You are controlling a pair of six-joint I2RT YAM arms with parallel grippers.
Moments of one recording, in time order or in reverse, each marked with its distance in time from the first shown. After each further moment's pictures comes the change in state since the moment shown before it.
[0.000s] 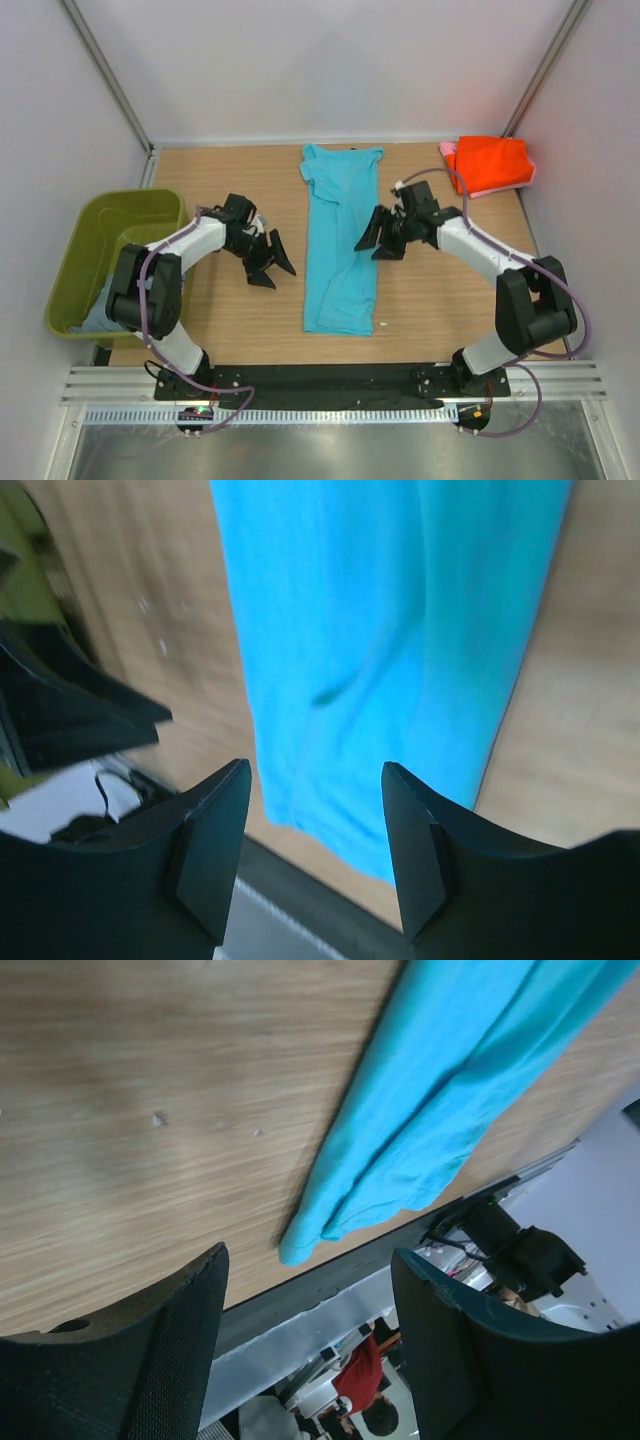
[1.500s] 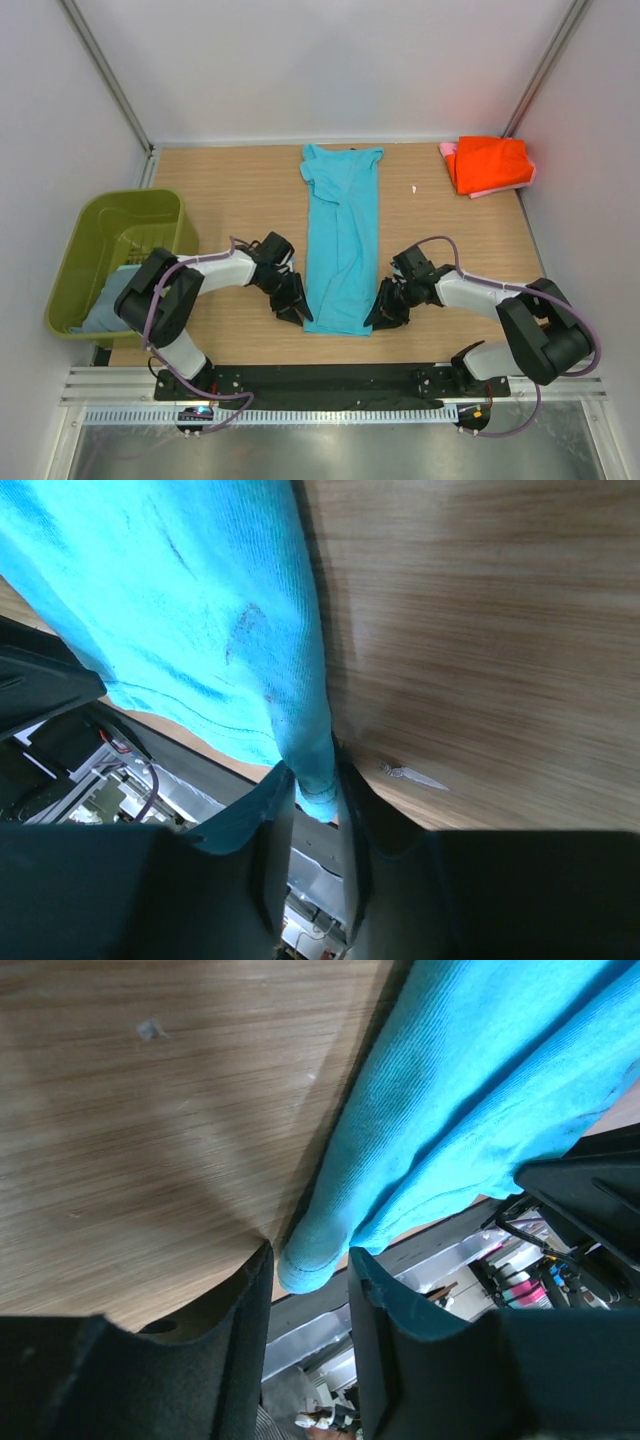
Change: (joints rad) left arm -0.322 -0.015 -0.263 0.261 -0.069 -0.246; right arm 0.199 -0.185 -0.565 0.116 -0.092 0.236
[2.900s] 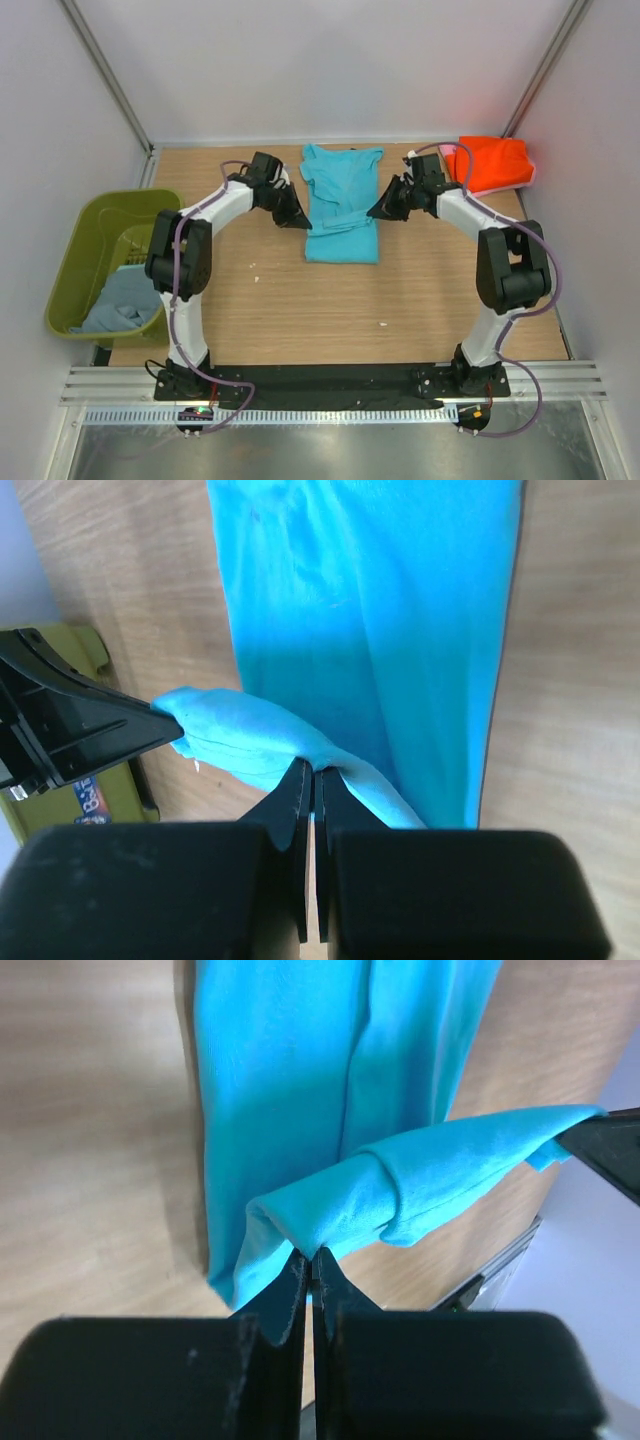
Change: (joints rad) left arm 0.246 0.323 0.688 -0.077 -0.013 0.229; right arm -0.304 0.393 0.716 0.026 0.044 -0.237
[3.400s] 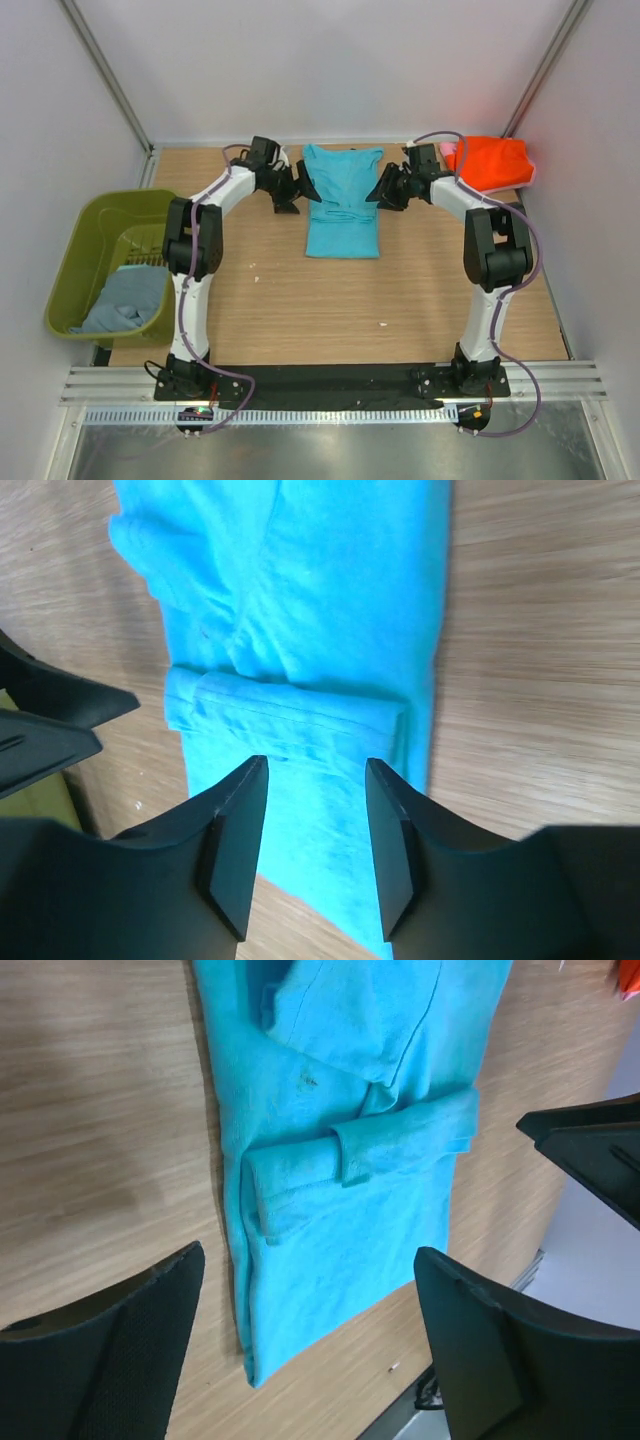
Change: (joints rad) left arm 0.061 0.265 0.331 0.000 0.035 0.058; right arm -0.025 0.227 0.210 0.024 0.063 -0.068
